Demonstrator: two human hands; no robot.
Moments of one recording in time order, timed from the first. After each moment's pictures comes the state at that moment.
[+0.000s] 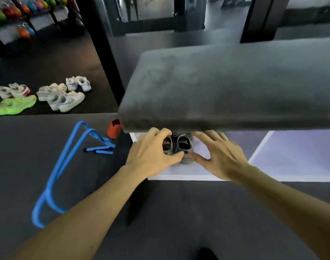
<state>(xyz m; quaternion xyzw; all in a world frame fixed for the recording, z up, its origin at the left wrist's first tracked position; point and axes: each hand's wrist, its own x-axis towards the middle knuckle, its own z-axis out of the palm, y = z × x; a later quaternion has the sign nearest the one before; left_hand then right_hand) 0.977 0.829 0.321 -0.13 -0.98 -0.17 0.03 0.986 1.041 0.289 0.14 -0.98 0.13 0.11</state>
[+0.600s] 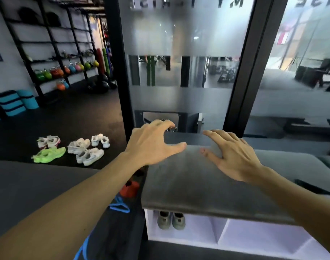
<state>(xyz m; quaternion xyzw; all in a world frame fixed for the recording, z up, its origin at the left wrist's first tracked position) 1.029 0.825 0.826 -0.16 -0.96 -0.13 0.20 1.038 1.068 0.795 0.18 -0.96 0.09 0.22</state>
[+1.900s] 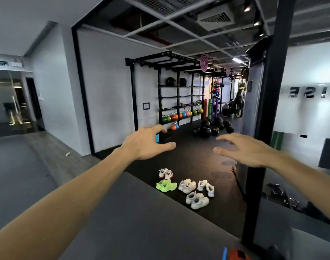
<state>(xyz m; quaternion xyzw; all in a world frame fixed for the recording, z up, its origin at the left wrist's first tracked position) 1.270 0.299 1.122 0.14 -0.96 -0.07 0.22 1.102 0.565 1.109 0.45 -0.88 0.15 0.11</state>
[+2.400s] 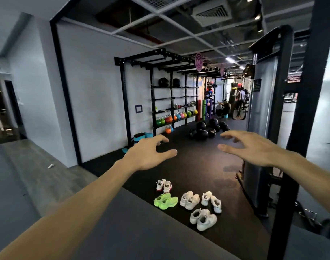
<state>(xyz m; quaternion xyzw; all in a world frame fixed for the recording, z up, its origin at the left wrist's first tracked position) 1.044 0.082 1.090 0.11 -0.96 -0.16 0.21 0.893 0.364 1.108 0.43 -0.87 0.19 0.13</state>
